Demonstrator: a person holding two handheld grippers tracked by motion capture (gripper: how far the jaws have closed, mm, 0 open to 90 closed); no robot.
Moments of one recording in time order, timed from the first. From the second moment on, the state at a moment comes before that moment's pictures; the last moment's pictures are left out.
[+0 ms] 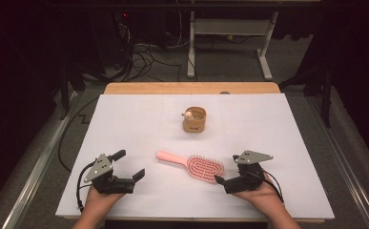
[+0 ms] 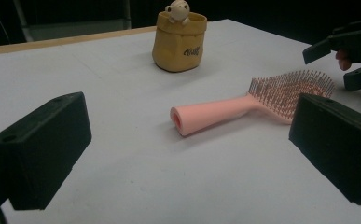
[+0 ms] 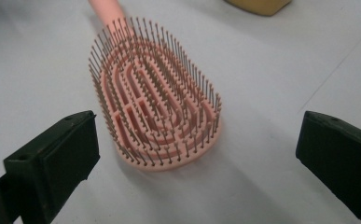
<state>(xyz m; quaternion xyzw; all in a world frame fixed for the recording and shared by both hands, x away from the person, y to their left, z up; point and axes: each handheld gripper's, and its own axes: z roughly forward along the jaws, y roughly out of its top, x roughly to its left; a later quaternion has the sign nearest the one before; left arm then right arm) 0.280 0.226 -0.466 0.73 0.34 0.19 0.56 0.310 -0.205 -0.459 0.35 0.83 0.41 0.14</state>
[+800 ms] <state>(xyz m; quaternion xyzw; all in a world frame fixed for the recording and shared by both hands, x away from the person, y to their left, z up) 0.279 0.226 -0.467 0.73 0.33 0.18 0.57 0.336 -0.170 -0.451 0.26 0.92 0.29 0.10</state>
